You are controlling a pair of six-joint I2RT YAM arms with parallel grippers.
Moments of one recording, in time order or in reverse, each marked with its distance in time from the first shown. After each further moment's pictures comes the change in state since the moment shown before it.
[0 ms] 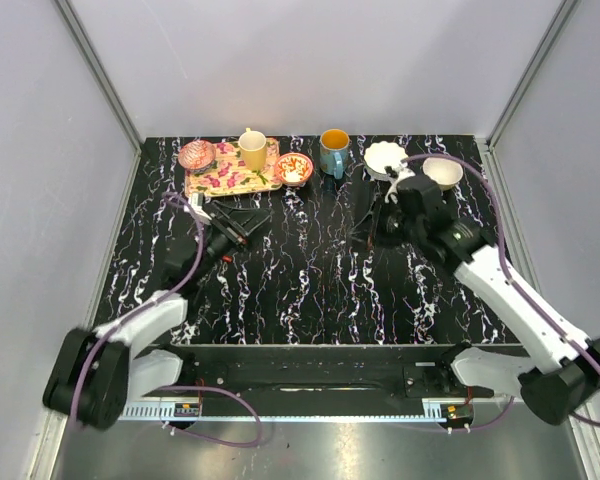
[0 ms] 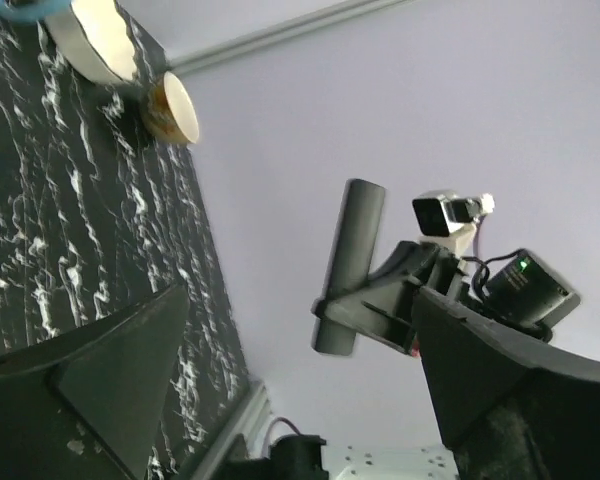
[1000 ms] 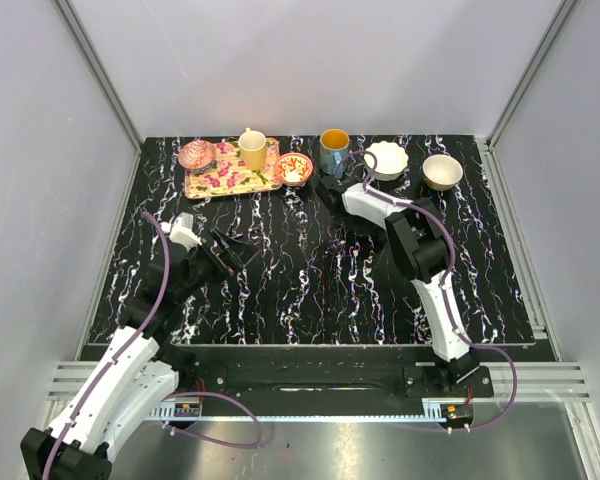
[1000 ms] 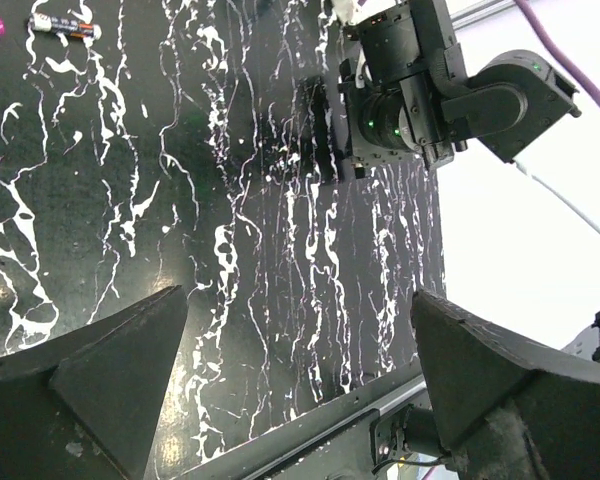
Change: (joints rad) left arm -0.023 -0.575 0.171 -1.235 -0.235 0.522; right arm -0.011 1.176 0.650 -0.389 1.009 -0.404
